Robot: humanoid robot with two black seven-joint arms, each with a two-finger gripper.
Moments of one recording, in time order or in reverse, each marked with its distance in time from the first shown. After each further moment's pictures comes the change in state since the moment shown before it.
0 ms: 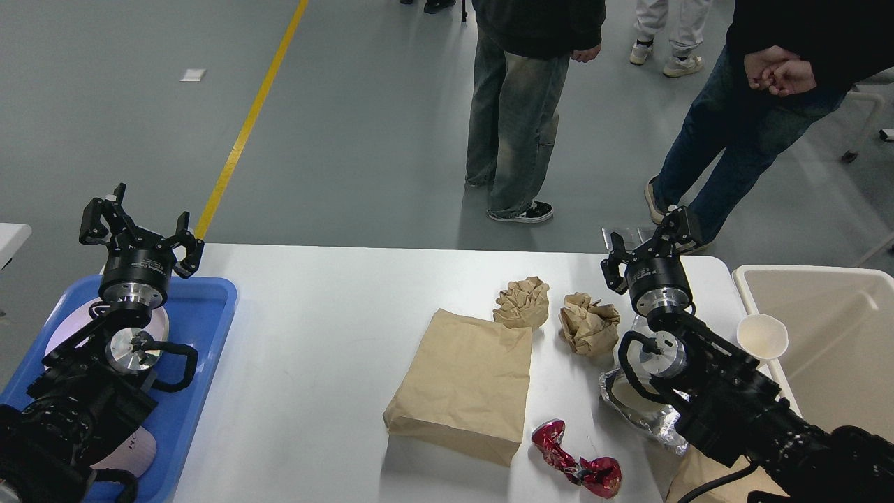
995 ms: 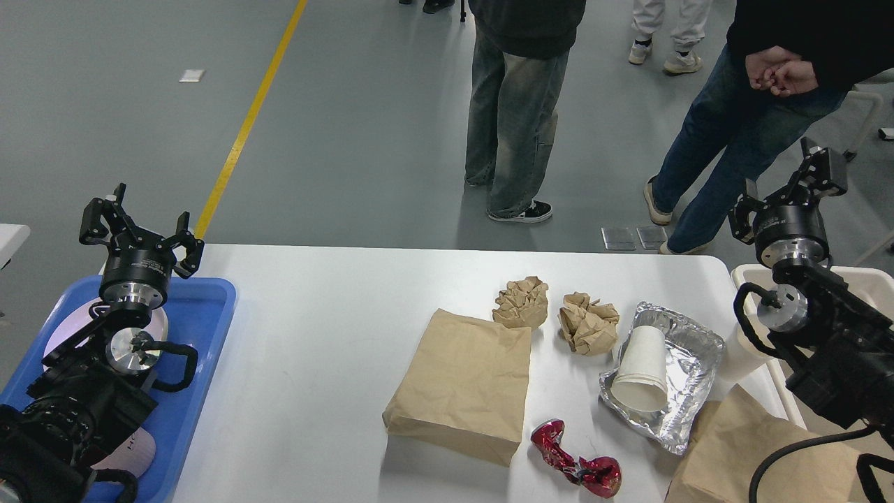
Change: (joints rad) left arm 0.000 0.000 0.000 0.000 0.000 0.000 0.000; right arm 0.079 -0.282 0.015 -0.024 0.002 -0.007 -0.011
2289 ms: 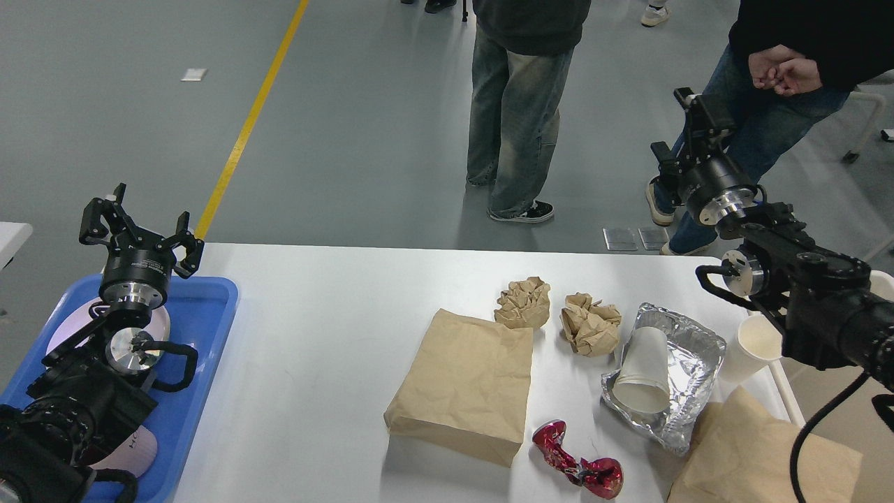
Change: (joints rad) left arm 0.000 0.000 0.000 0.000 0.000 0.000 0.000; right arm 0.295 0.017 -0.702 0.009 -0.042 0.021 0.002
